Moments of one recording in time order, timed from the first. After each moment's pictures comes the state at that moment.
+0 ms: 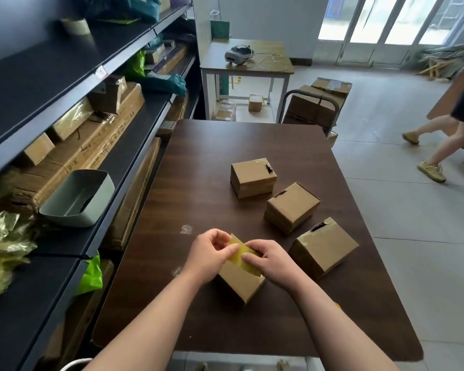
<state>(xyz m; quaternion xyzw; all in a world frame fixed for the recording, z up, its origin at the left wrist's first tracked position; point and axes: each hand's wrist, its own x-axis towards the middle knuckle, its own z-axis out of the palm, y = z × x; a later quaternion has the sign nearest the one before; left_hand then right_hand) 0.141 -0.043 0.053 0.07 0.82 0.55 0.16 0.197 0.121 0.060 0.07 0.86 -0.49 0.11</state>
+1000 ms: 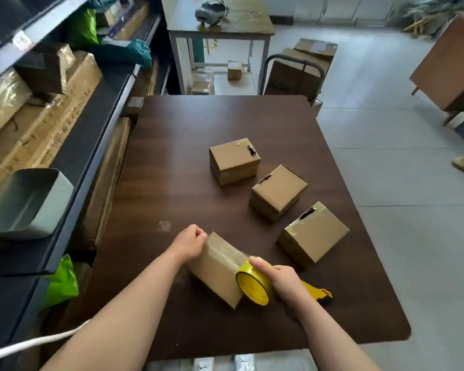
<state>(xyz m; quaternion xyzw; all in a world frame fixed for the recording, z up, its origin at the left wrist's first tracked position) 0.061 -0.021 -0.009 0.05 0.91 0.29 0.30 0.221 0.150 0.008 0.42 0.65 -0.62 0.15</state>
